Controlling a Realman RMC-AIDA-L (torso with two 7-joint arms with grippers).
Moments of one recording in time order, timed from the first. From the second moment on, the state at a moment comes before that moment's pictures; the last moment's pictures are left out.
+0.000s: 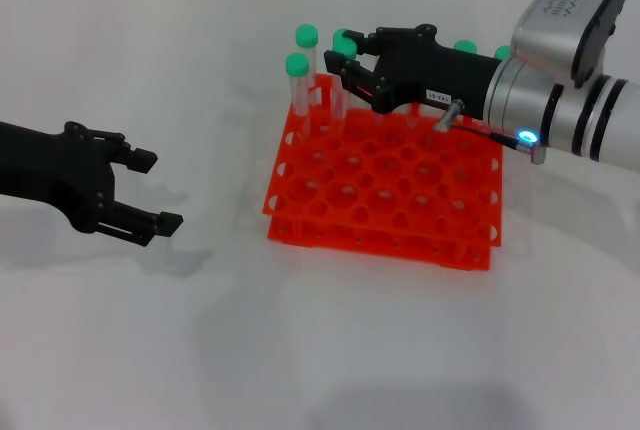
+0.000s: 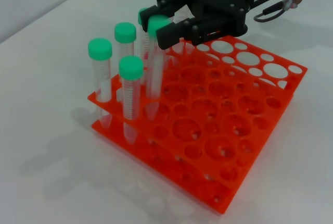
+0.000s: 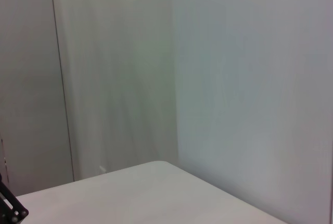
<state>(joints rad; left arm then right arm) -0.46 -2.03 0.90 1.28 2.29 1.77 -1.79 0.65 2.03 -1.83 -0.60 -0.69 -0.77 1.02</state>
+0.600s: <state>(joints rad) -0.45 -2.03 0.90 1.28 2.28 1.77 -1.79 0.64 2.02 -1.83 -0.61 -0.69 -0.84 1.01</state>
